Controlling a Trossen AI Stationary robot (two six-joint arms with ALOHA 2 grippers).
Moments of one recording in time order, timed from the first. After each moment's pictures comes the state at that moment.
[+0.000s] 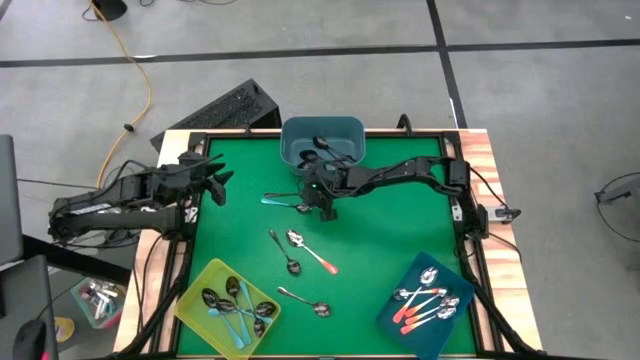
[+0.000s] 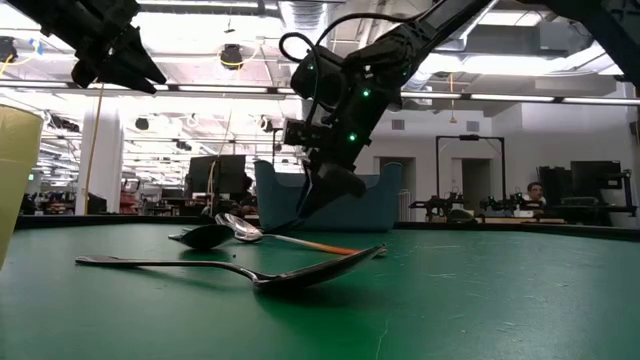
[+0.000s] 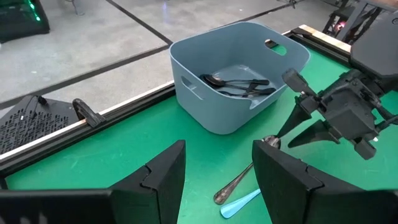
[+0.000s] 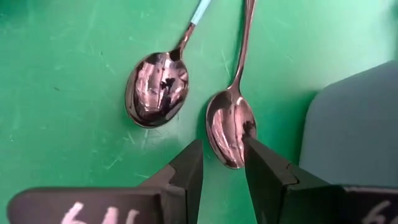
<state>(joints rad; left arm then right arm) 0.19 0.46 0.65 -0.73 -0.52 -0.44 -0.18 2.08 1.44 -0.30 0.13 -0.55</state>
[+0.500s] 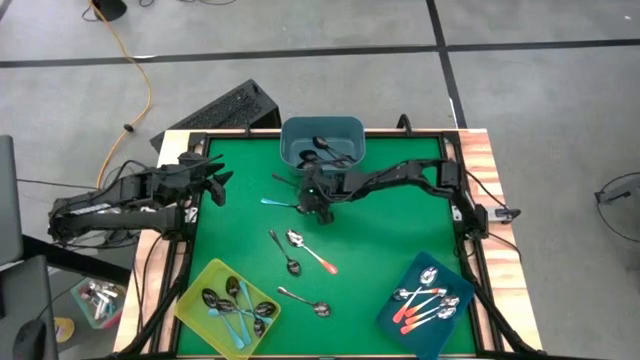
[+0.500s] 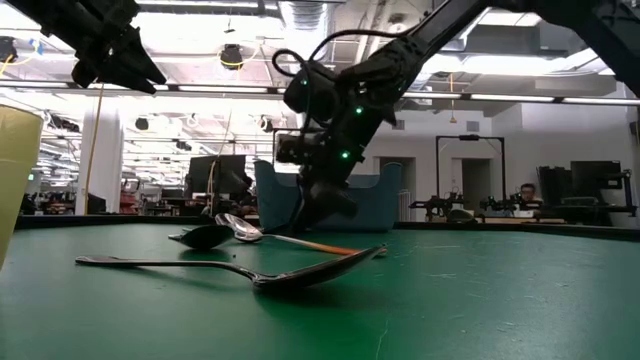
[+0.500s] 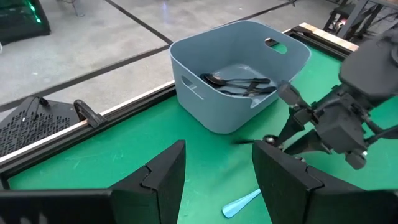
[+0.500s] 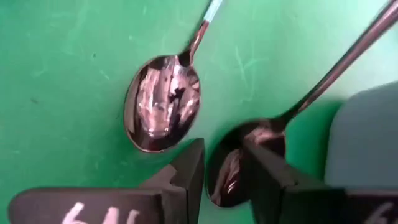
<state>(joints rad) 0.19 0.46 0.65 -0.73 -0.52 -0.43 -0.17 2.16 1.45 -0.27 0.18 -0.56</state>
